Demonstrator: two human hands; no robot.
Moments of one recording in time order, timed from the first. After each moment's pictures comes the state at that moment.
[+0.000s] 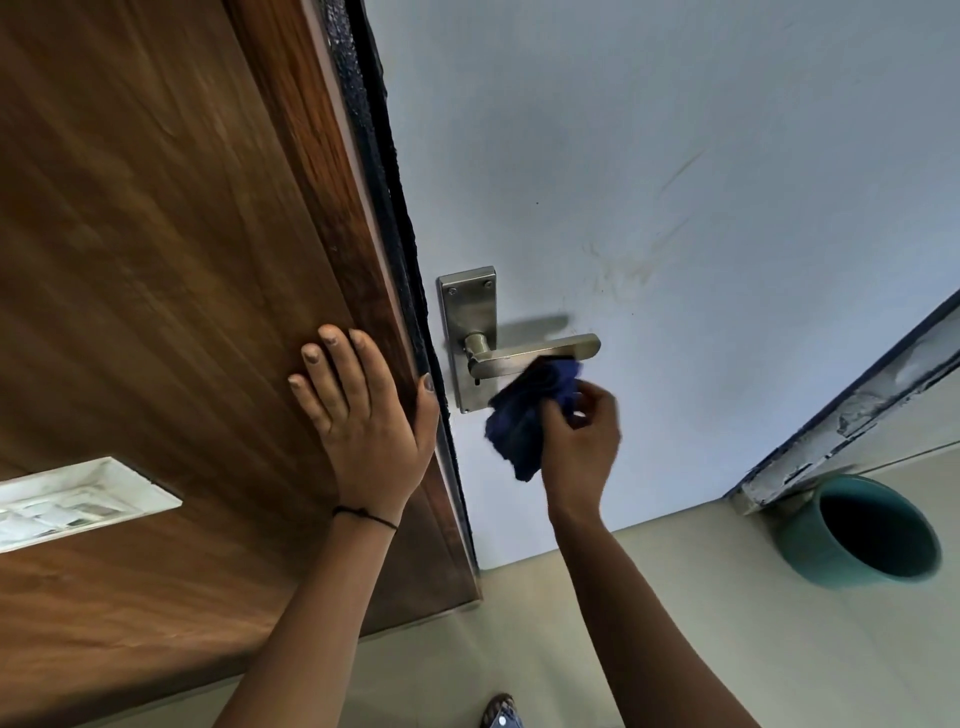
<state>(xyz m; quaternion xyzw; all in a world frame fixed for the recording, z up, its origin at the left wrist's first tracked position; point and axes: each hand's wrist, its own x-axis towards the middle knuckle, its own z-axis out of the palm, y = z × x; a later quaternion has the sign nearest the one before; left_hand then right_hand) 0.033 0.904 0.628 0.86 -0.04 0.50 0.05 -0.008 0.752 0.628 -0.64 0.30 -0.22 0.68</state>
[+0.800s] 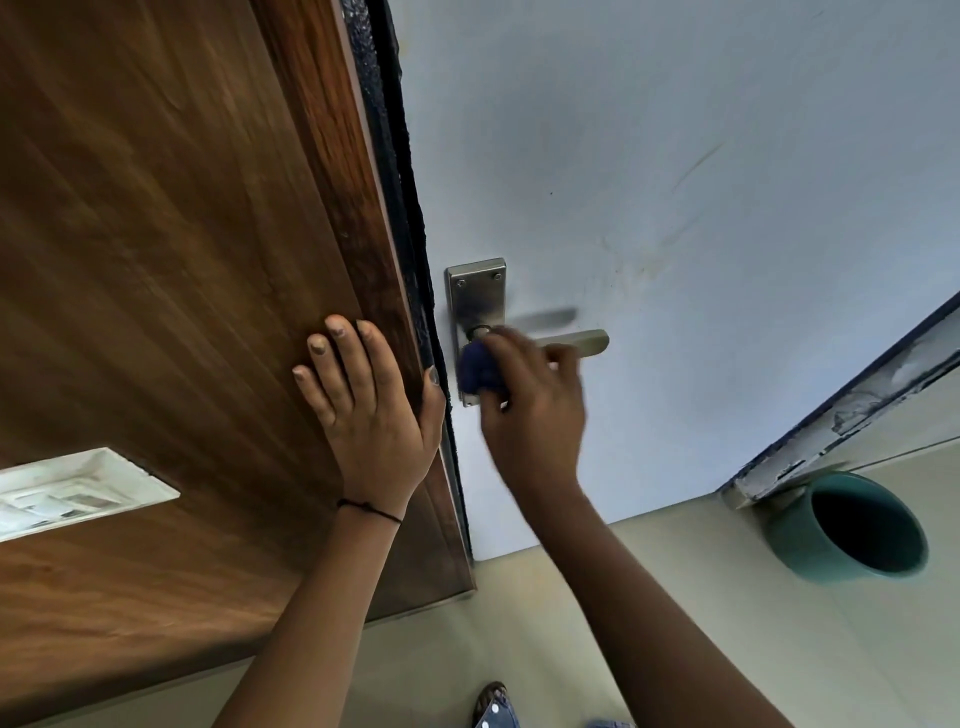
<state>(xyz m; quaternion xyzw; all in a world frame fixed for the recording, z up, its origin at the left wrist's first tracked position) 0.032 0.905 0.629 0.86 -0.05 0.50 0.04 0.008 0.778 0.648 -0.89 0.03 -0.35 0.29</state>
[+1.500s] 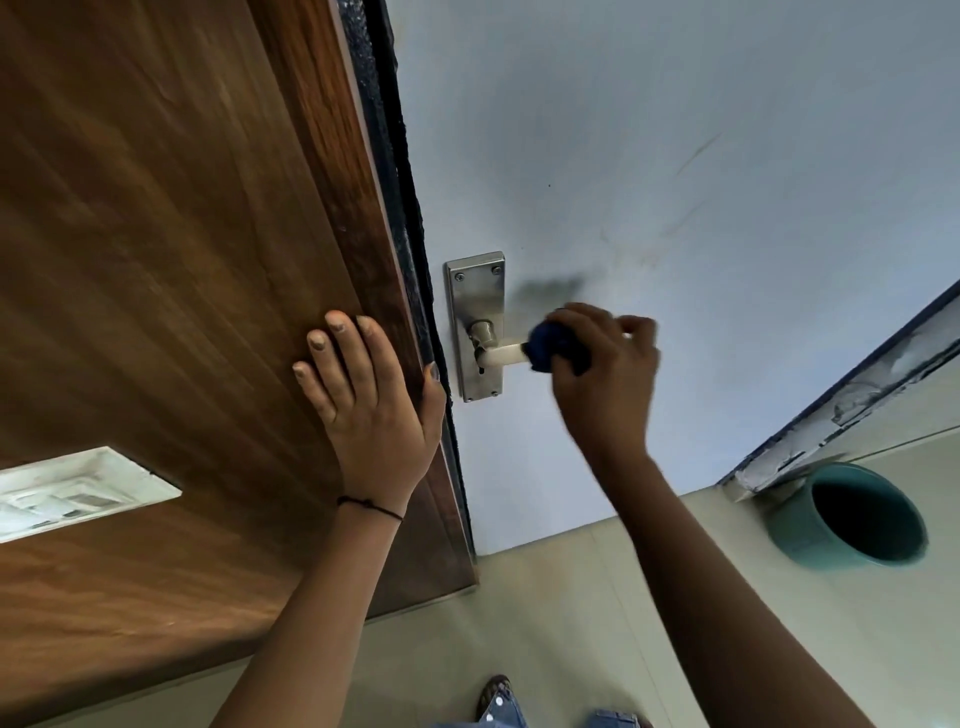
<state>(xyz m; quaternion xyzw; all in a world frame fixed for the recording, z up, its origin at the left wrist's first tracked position) 0.032 0.905 0.627 0.86 -0.04 0.50 0.04 0.020 0.721 0.649 -0.89 0.08 -0.35 0.29</state>
